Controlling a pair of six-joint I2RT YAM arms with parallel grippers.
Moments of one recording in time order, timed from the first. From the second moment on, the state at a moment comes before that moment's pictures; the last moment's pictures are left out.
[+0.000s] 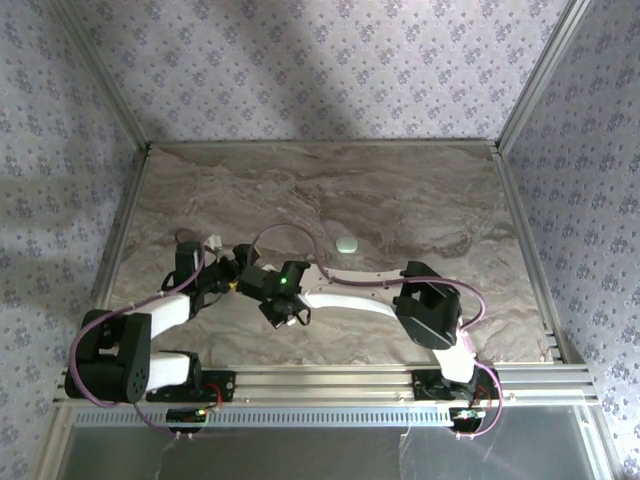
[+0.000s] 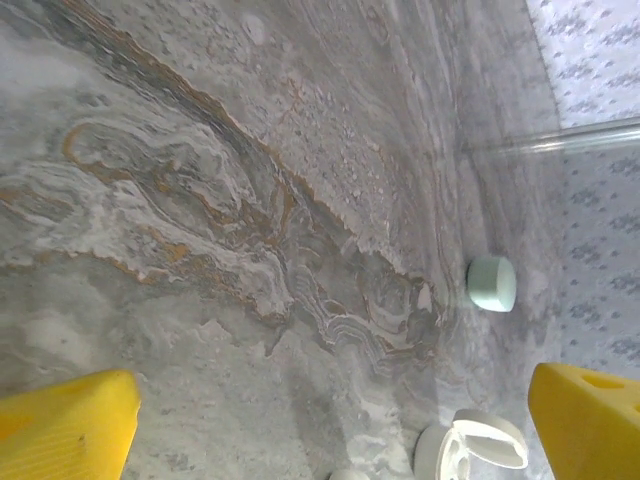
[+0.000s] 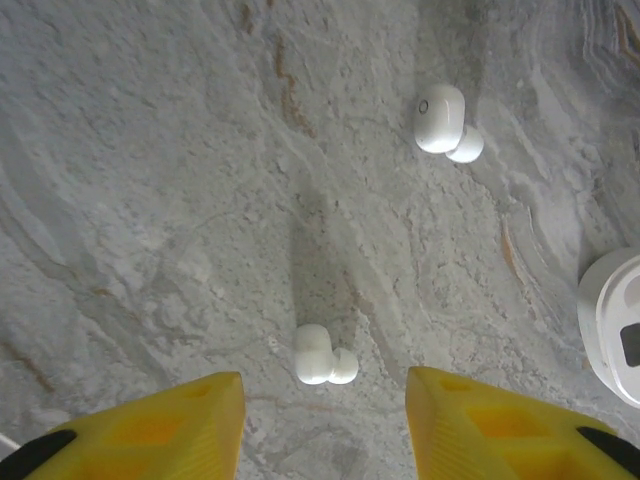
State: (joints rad) left arm -0.10 1.27 0.30 0.32 0.53 -0.87; right arm 1.24 2.00 1.59 -0.92 0.17 0.50
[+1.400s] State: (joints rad) left arm -0.02 1.11 0.25 0.25 0.50 -0.91; right arm 1.27 2.28 1.86 -1.16 0.19 0.50
